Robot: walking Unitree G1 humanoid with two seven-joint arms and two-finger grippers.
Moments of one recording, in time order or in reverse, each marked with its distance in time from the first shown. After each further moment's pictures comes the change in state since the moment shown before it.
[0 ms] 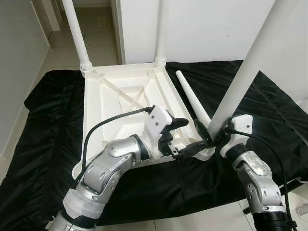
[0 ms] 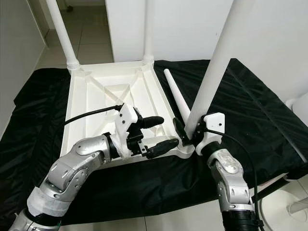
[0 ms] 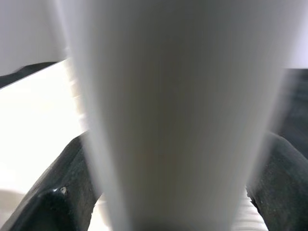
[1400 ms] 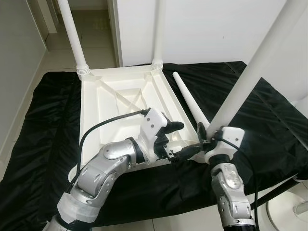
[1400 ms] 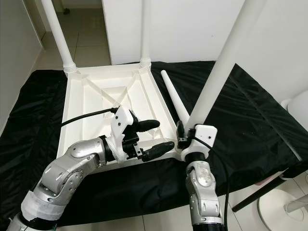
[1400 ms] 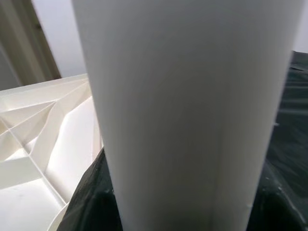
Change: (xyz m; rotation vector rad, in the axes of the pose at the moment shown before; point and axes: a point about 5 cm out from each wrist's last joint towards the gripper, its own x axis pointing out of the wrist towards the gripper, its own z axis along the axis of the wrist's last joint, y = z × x) left arm -0.009 -0.002 -0.002 -0.029 0.027 0.006; right arm 0.007 0.041 -0.018 0.147 -0.055 -0.538
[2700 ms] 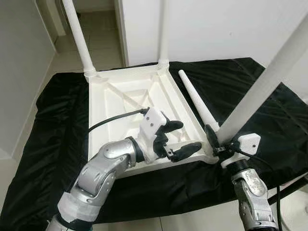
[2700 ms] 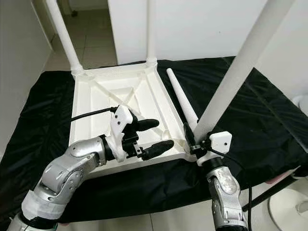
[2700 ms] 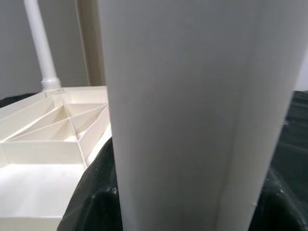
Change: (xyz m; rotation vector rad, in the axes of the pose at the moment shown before) left arm -0.003 0.004 -0.001 -0.005 0.012 0.018; right arm -0.008 -0.045 -0.001 -0.140 -0.062 0.387
